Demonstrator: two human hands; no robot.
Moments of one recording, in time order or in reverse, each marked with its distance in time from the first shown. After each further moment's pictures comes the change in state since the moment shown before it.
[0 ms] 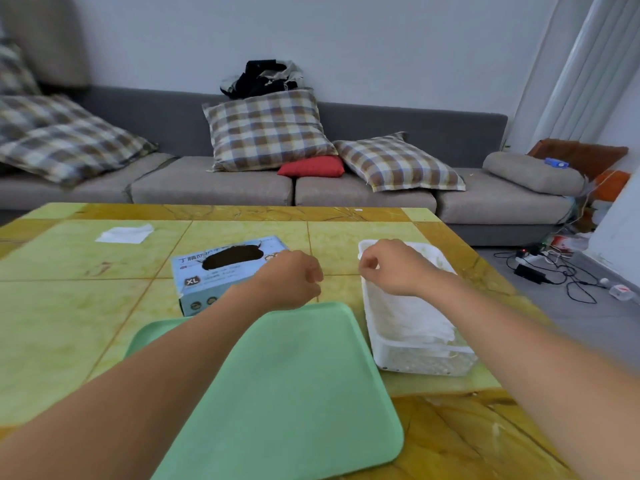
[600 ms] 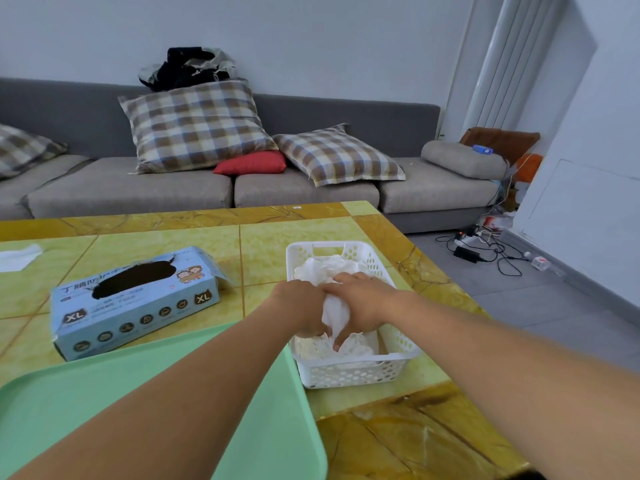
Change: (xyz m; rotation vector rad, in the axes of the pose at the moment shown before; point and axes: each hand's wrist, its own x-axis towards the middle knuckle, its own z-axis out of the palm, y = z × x) left_hand 0.083 0.090 0.100 0.559 -0.304 0.156; right_hand 0.011 0.104 0.044 -0.277 -0.298 -0.054
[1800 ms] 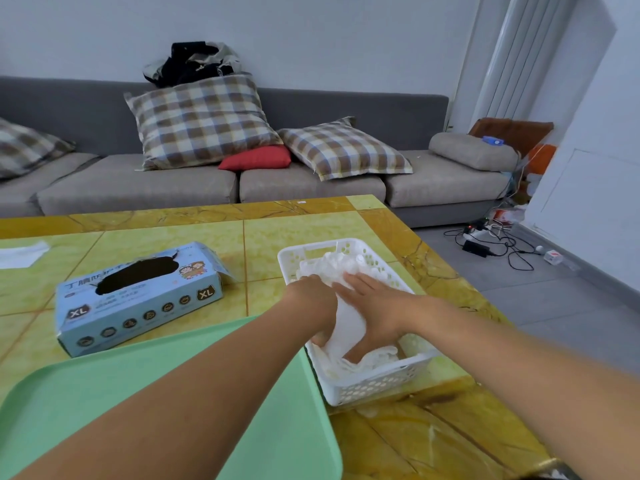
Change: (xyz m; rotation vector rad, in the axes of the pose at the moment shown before) left_hand -0.009 0.028 -0.017 0.153 -0.161 -0.080; right_hand -0.037 0.004 0.002 0.035 -0.120 -0.018
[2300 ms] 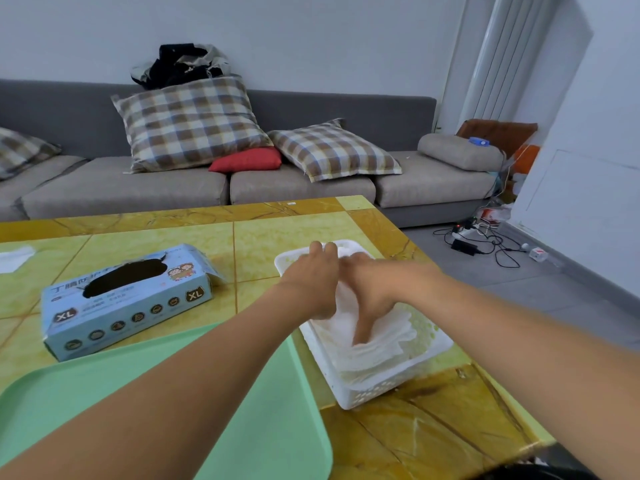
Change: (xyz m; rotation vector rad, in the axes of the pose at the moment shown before) left_hand -0.018 0.001 -0.028 -0.399 0.344 0.049; right_hand -0.019 -0.007 -0.049 -0.075 0.054 -0.003
